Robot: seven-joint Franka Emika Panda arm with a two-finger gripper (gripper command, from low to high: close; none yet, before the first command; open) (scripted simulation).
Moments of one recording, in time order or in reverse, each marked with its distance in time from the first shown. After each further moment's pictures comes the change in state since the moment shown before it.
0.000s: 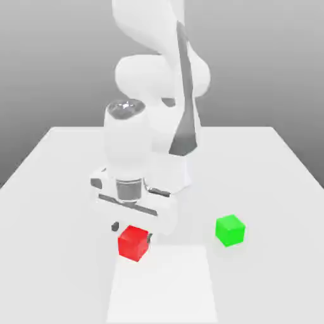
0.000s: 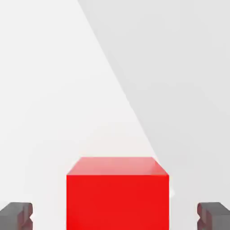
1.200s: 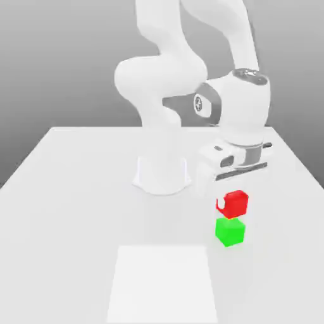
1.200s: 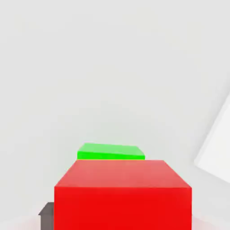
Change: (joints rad) arm 0.522 -0.255 0.266 -0.089 0.062 -0.165 -0.226
